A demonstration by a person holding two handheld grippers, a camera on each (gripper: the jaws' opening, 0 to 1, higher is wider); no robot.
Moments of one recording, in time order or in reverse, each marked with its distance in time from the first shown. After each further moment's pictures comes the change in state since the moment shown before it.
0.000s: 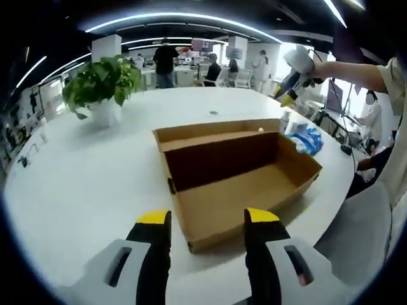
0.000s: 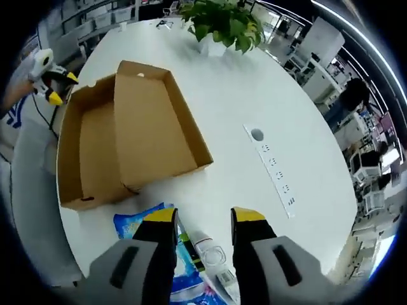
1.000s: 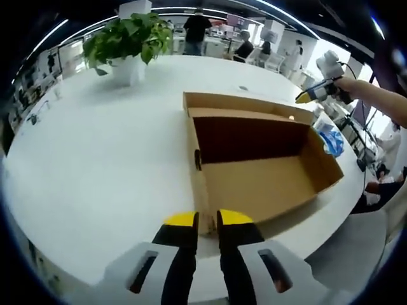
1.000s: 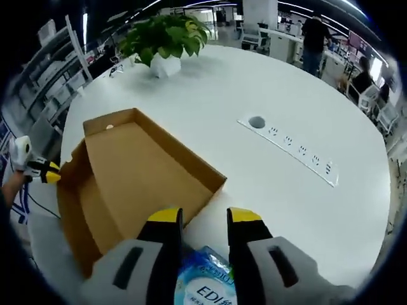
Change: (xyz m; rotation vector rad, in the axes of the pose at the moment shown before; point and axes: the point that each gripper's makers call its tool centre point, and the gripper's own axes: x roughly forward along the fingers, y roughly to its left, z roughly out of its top) left arm 0.013 0.023 -0.022 -0.183 0.183 0.097; right arm 0.063 0.013 0.018 0.464 -0.107 0.053
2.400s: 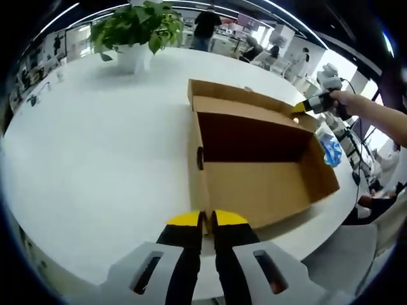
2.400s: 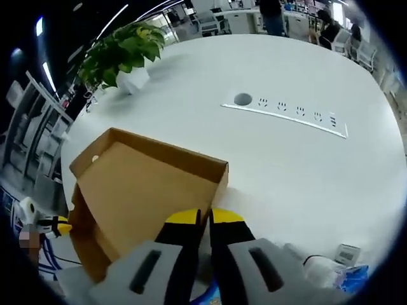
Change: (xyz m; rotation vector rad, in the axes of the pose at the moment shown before) left arm 0.003 -0.001 -0.005 -0.099 0.015 -0.034; right arm 0.015 0.006 -0.003 0.326 -0.004 -0.017
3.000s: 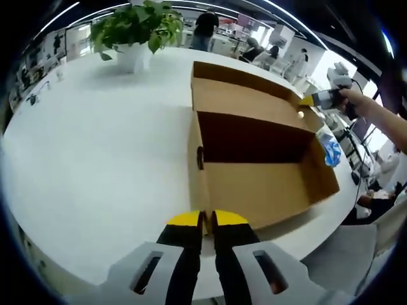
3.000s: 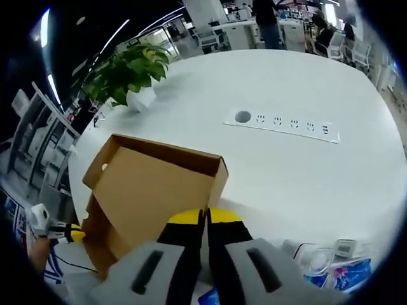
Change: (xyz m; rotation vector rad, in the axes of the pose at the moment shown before) left arm 0.000 -0.002 -0.001 0.000 0.003 -0.002; right arm -0.034 0.010 0.012 0.025 -0.107 0.037
